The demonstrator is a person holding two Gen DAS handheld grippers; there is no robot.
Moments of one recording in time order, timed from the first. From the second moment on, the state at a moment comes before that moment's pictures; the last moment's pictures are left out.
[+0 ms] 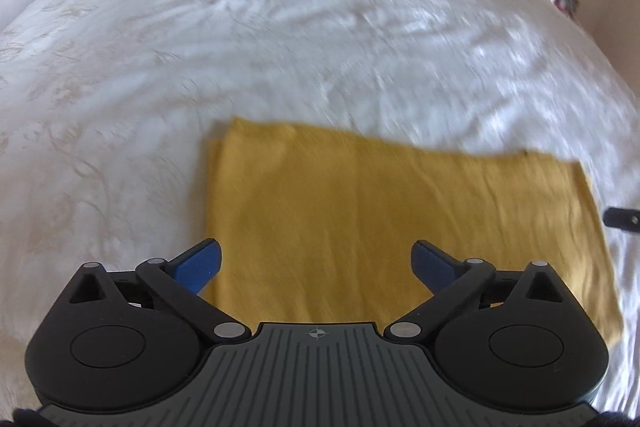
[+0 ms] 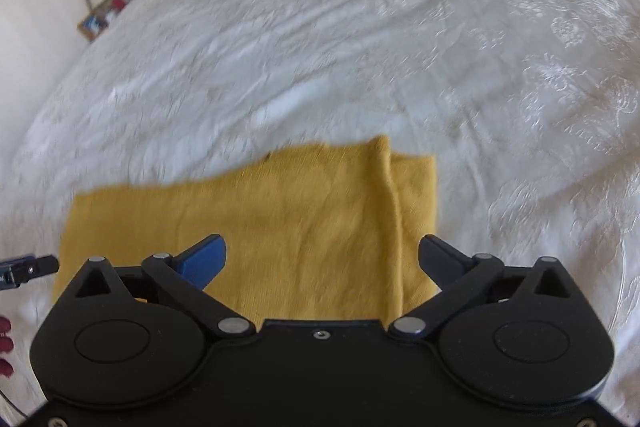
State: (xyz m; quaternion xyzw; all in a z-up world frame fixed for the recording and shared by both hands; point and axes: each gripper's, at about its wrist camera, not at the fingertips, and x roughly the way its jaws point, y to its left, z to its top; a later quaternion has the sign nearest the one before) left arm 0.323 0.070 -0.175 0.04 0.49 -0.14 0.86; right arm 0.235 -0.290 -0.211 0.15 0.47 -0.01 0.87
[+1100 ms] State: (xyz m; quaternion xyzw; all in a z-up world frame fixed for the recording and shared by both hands) left arm 0.197 0.104 -0.179 -0.01 0.58 -0.12 0.80; right arm 0.120 -0.228 -0.217 0.21 0.52 0.00 0.83
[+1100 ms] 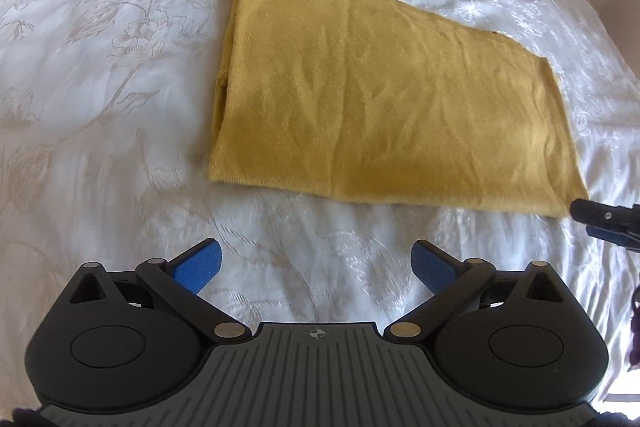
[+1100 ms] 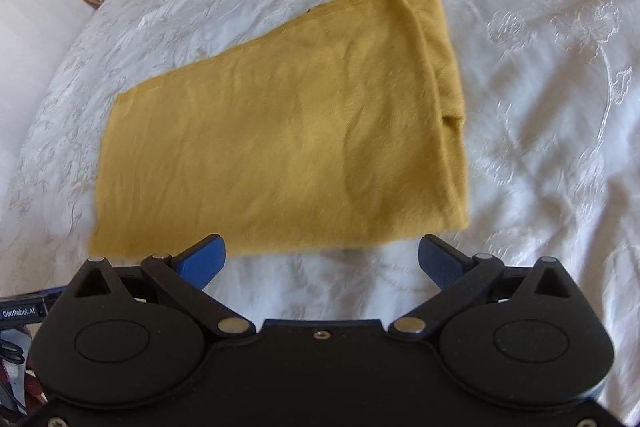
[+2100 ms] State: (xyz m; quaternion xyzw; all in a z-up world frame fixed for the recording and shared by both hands) left arm 0.219 0.086 -0.147 0.06 0.57 -0.12 0.81; right arm 0.085 -0.182 -0.161 0.22 0.44 -0.05 0.87
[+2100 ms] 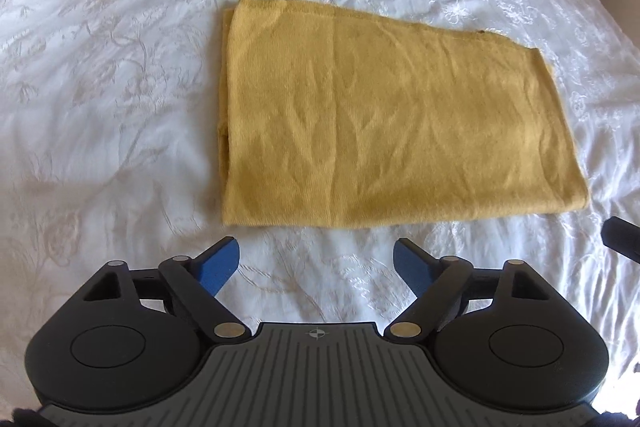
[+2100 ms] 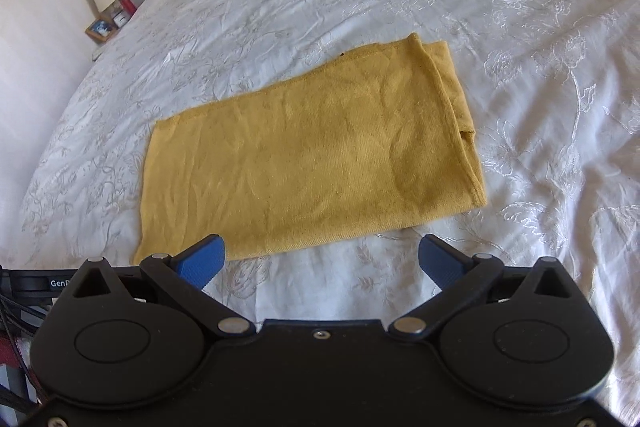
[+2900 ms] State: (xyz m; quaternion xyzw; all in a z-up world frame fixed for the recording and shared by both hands) left arm 0.262 -0.022 -0.144 0.08 0.51 -0.08 0.86; right arm 0.095 -0.284 -0.203 0.25 0.47 0.00 0.85
